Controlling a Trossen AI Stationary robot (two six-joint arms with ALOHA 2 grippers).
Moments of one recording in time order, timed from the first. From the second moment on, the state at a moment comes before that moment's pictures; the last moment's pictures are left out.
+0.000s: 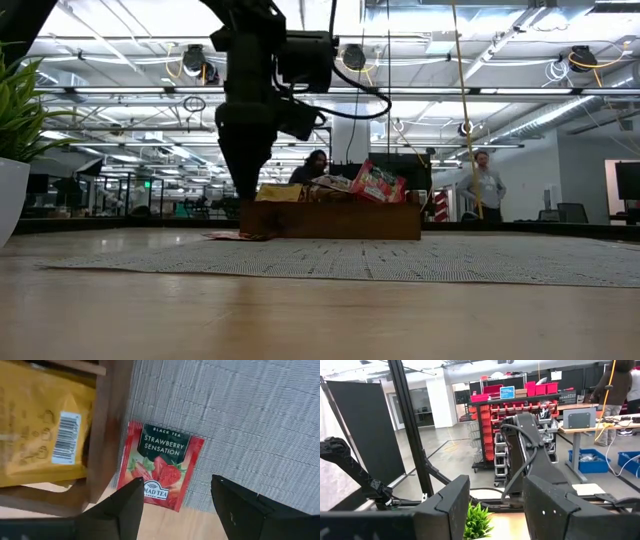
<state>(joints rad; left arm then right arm) 0.11 1.93 1.43 -1.02 0.03 -0.04 0.05 1.21 1.11 0.19 -0.08 0.15</state>
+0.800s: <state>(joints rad) 0.12 1.94 1.25 -0.75 -0.03 -0.20 0.05 1.20 1.11 0.18 -0.08 0.12</state>
